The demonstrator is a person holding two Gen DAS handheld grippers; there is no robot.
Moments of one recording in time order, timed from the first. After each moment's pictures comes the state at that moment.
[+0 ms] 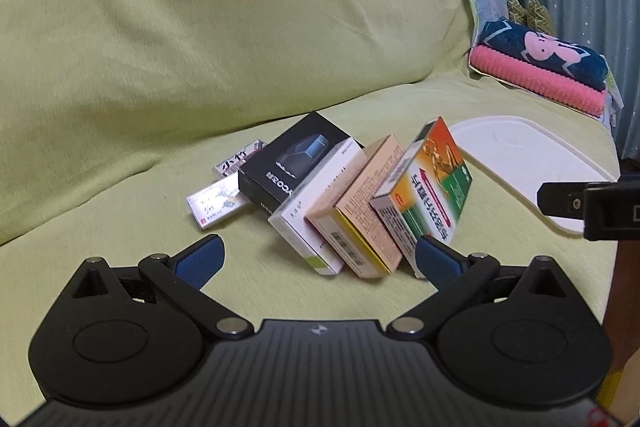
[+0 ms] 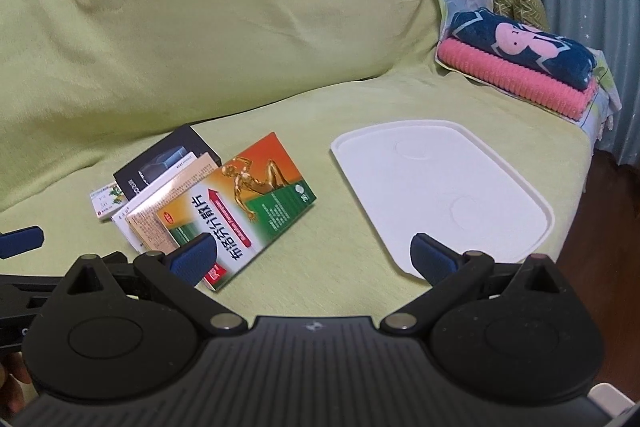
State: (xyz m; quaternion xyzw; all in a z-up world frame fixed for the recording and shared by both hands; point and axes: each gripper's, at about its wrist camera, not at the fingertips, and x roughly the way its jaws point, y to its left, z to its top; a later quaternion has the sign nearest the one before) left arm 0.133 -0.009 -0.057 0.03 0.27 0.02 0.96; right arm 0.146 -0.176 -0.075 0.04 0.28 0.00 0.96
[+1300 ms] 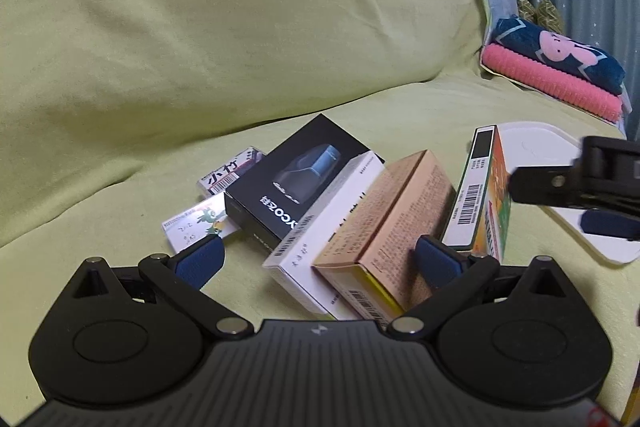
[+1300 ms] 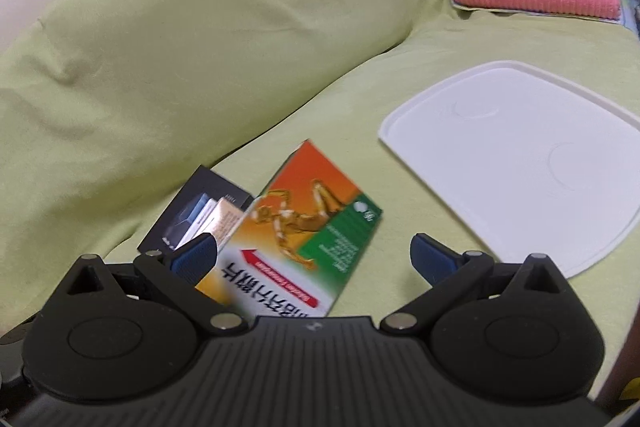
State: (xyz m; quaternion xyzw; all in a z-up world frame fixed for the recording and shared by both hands) left arm 0.196 0.000 -0.076 0.02 0.27 0.01 0.96; right arm 0.219 -0.178 -0.114 0.21 0.28 0.05 0.94
